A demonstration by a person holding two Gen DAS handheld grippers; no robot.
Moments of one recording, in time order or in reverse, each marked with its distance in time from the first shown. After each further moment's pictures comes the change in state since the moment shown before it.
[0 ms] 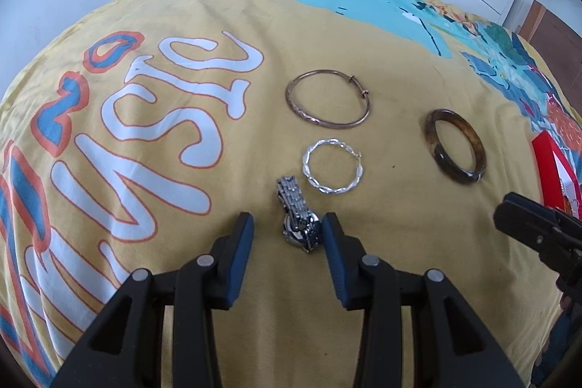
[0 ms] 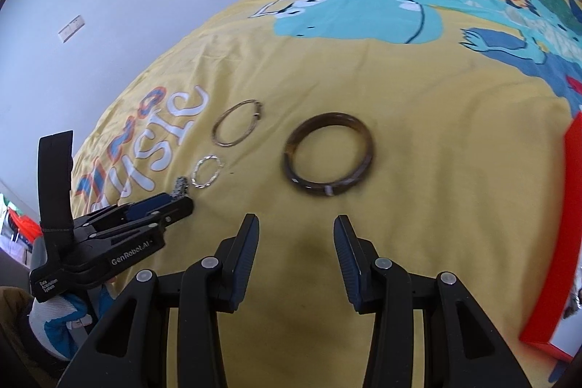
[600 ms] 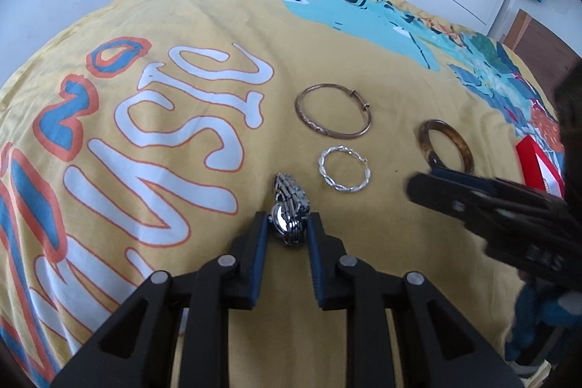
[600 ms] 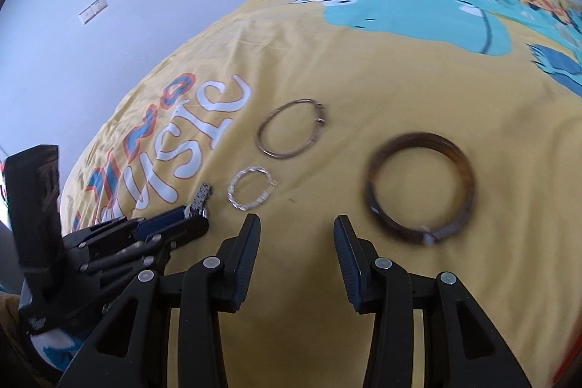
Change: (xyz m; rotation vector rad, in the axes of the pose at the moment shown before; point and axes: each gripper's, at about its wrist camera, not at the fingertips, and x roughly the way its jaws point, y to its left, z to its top) left arm -0.016 0.025 -0.002 0.007 -0.044 -0.074; right arm 0.058 0.048 0.028 -0.082 0.035 0.096
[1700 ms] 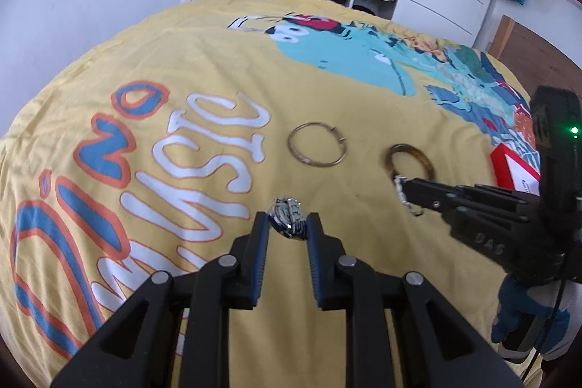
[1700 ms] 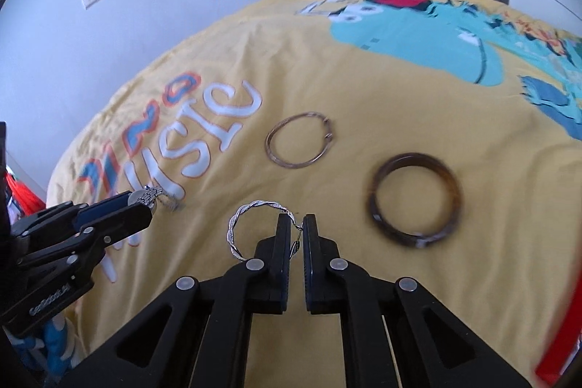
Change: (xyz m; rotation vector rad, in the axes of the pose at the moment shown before) left arm -0.070 -0.011 0.006 0.051 -0.092 -0.002; right arm -0.042 0.016 -0.007 -0.040 -0.055 -0.098
